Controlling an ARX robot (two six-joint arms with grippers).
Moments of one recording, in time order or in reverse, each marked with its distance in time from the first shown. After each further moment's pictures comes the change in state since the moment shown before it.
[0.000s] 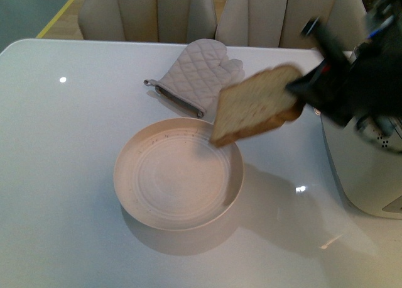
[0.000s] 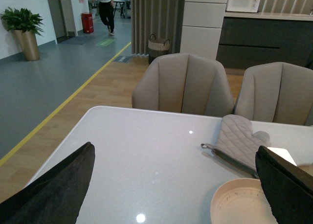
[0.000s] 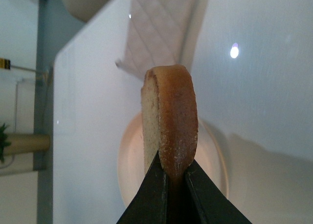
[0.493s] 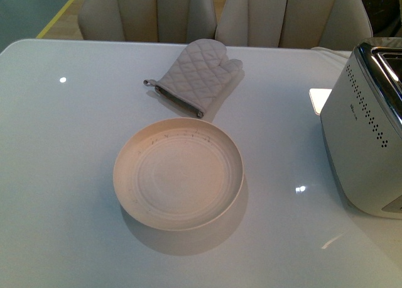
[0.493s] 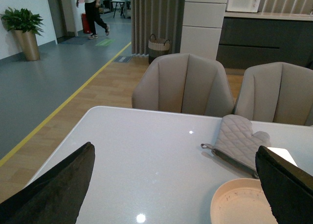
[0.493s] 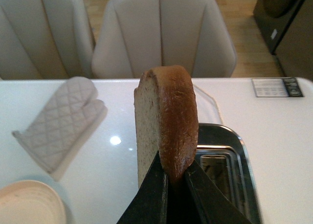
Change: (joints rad) left arm 0.000 0.000 0.000 0.000 0.000 0.000; right arm -0.283 -0.499 0.177 -0.490 0.191 -0.761
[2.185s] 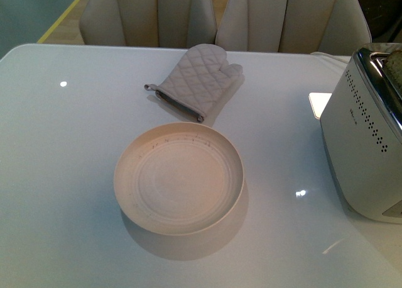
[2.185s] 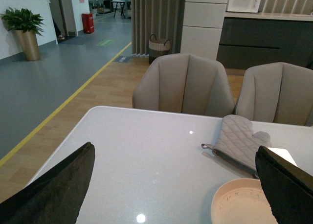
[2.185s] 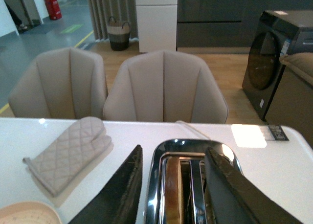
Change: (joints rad) left arm 0.000 0.000 0.000 0.000 0.000 0.000; right arm 0.037 -0.414 -0.558 0.493 0.031 -0.013
